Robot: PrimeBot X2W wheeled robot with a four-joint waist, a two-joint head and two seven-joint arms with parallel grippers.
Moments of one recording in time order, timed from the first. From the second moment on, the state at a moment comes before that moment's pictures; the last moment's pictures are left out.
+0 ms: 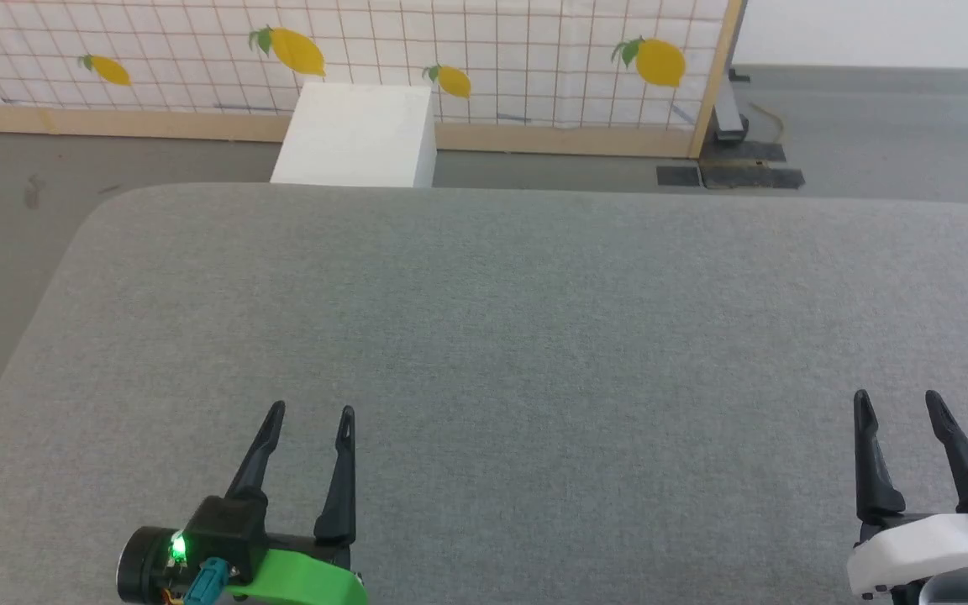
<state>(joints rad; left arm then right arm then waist) 0.06 0.26 -0.34 -0.07 -0.29 0.17 -0.26 0.08 -0.05 -0.20 0.01 0.04 0.13 -0.13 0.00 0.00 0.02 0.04</state>
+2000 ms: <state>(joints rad) 0.05 0.17 -0.20 -0.04 -0.17 0.10 -0.15 0.06 -0.05 -0.12 0.01 0.03 0.13 -0.08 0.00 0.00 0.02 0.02</state>
